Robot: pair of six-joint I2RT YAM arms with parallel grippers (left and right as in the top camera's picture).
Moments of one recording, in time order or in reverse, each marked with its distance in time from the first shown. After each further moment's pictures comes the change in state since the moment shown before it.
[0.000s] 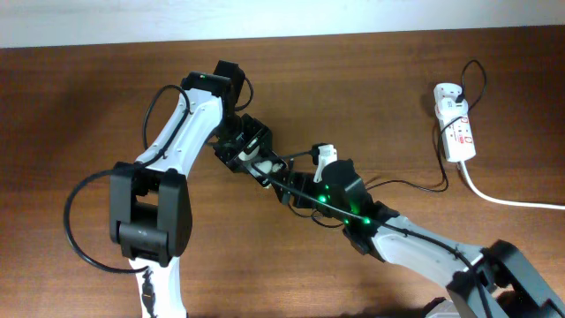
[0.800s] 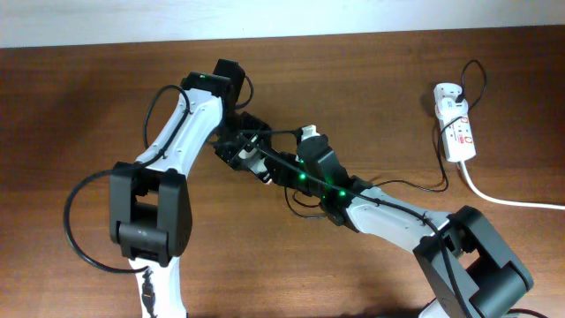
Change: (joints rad) left arm 0.000 0.000 0.000 0.030 -0.010 -0.054; right arm 0.012 0.192 0.242 -0.122 0.009 0.112
